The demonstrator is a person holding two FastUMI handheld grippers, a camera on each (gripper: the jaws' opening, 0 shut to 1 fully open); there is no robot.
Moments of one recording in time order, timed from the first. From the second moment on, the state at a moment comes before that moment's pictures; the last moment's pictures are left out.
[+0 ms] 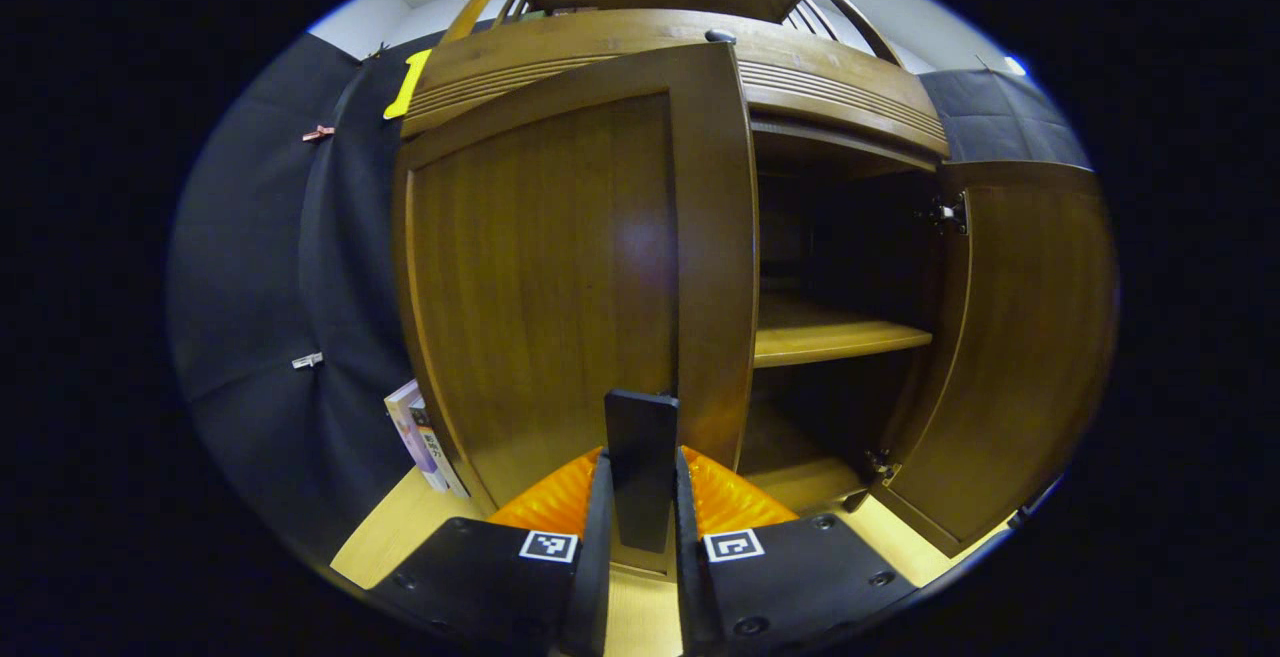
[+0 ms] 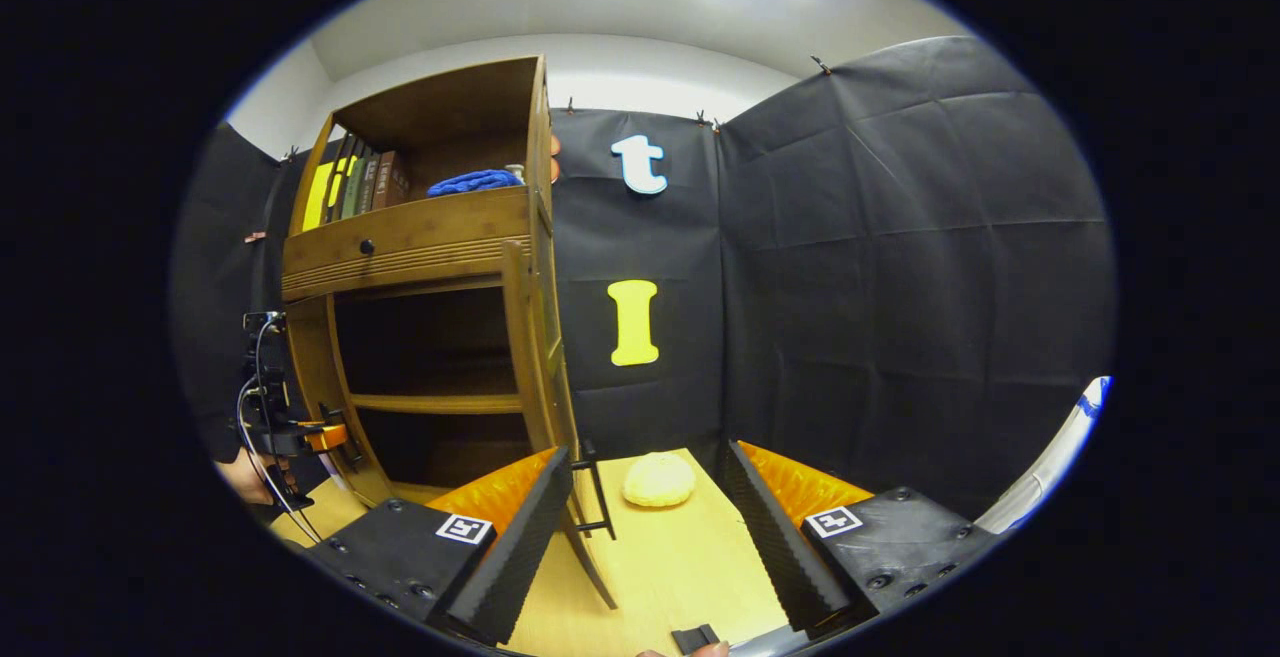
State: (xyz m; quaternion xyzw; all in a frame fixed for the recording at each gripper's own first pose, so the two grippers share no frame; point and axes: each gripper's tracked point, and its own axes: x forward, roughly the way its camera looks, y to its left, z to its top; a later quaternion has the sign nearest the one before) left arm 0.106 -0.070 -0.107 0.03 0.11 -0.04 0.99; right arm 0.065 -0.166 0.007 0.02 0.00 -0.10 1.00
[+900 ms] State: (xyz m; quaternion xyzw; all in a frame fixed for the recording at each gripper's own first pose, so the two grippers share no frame) left arm 0.005 0.019 -0.103 0.02 0.09 -0.03 0.99; right arm 0.067 -0.047 -0.005 0.03 0.02 -0.01 1.00
